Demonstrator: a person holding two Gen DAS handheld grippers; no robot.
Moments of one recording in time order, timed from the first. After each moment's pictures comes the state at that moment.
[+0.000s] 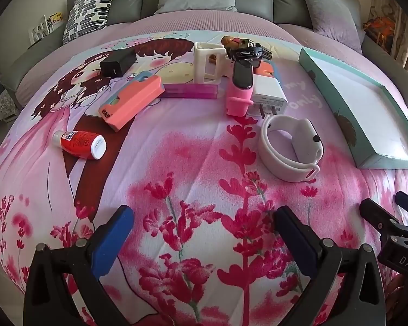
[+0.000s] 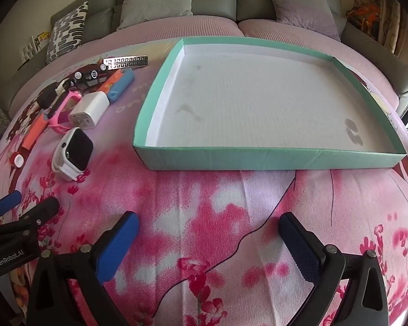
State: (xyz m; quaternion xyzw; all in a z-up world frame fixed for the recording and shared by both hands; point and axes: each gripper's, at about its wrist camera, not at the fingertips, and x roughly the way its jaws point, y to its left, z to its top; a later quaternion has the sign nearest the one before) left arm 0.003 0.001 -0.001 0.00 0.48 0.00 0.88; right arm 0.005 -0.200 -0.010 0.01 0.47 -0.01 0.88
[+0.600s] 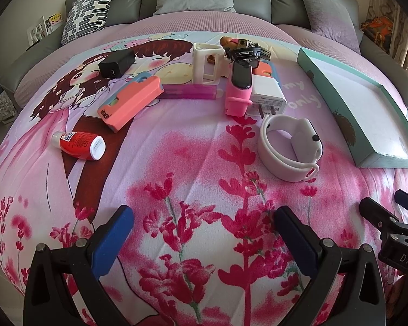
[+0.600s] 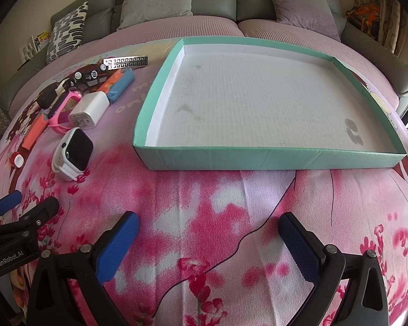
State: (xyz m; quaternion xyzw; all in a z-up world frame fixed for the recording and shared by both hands) left arm 0.001 -0.001 -0.002 0.00 0.48 0.00 0.88; right arm 0.006 -0.203 -0.008 0.01 0.47 -0.01 0.88
